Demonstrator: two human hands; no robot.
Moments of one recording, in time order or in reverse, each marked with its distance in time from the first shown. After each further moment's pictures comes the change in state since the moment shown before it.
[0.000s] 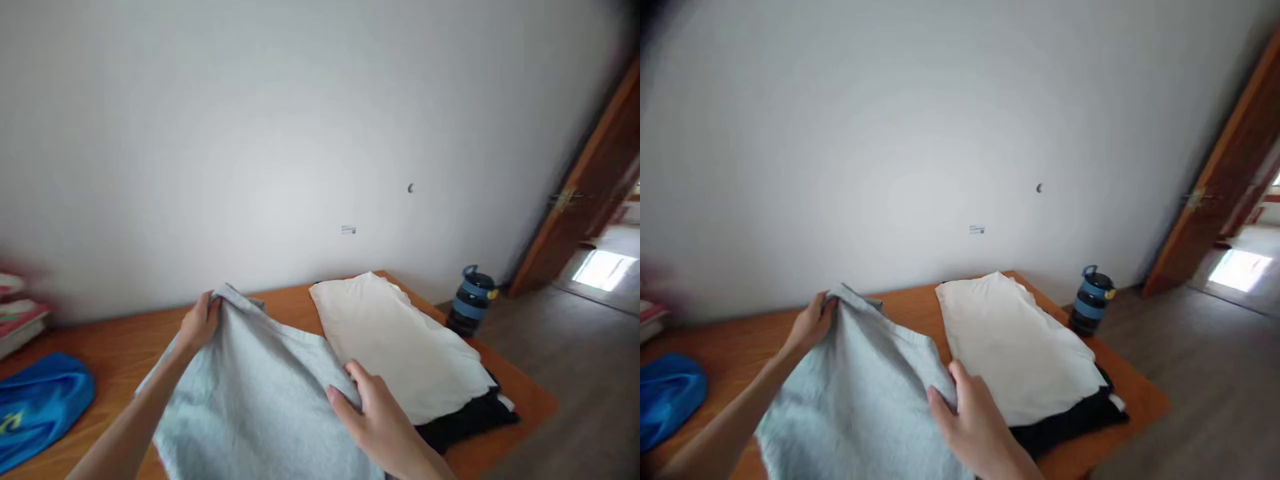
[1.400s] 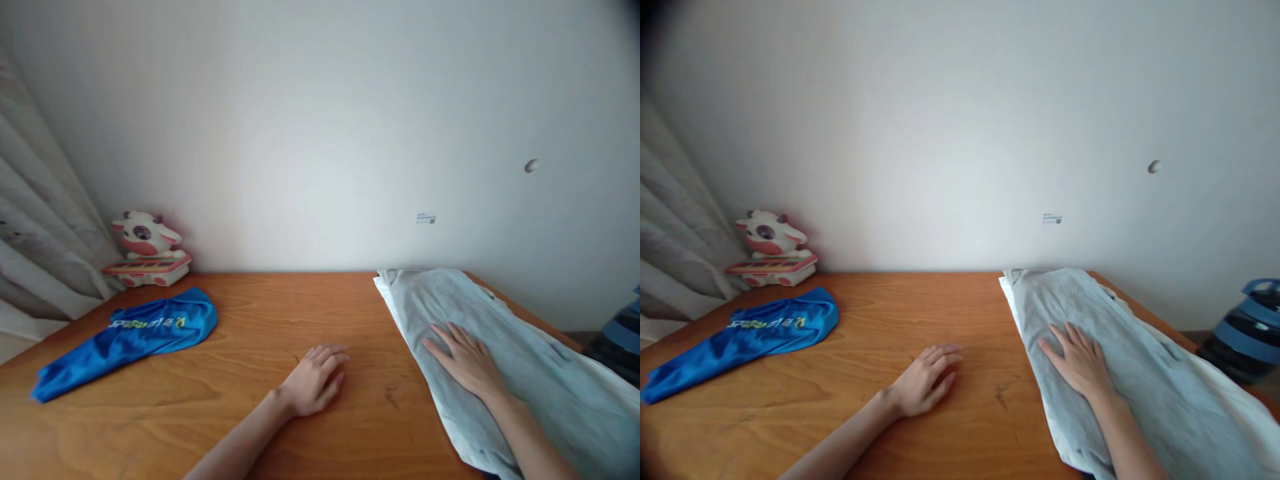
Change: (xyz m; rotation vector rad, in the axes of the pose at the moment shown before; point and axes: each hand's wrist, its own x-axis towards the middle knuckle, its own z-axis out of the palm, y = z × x) left_hand -0.188 0.020 0.038 -0.243 -0.323 0.770; right_hand 0.109 0.175 0.024 -0.799 0.072 0.034
